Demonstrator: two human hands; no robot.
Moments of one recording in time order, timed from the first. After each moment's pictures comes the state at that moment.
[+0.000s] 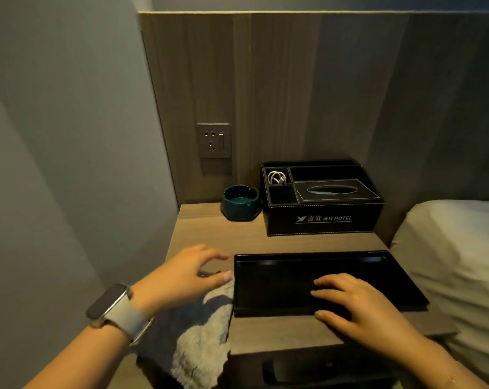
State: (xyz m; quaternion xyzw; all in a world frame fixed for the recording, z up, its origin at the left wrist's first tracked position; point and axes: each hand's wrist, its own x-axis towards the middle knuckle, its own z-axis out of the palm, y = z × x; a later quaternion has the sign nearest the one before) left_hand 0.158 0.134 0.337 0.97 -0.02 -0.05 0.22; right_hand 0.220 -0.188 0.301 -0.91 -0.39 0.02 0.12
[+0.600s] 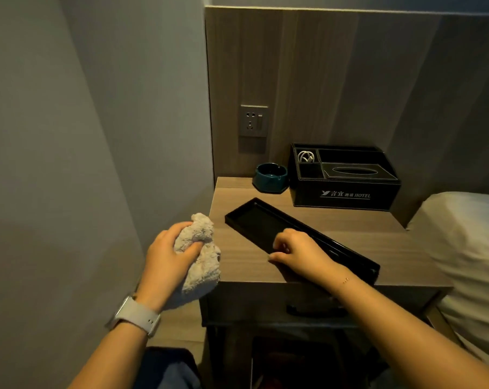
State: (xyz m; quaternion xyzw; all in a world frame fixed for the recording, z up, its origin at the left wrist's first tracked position) left_hand 0.033 0.170 0.290 0.85 0.19 0.28 0.41; right_hand 0.175 -0.059 0.299 -0.91 -0.37 0.03 0.19
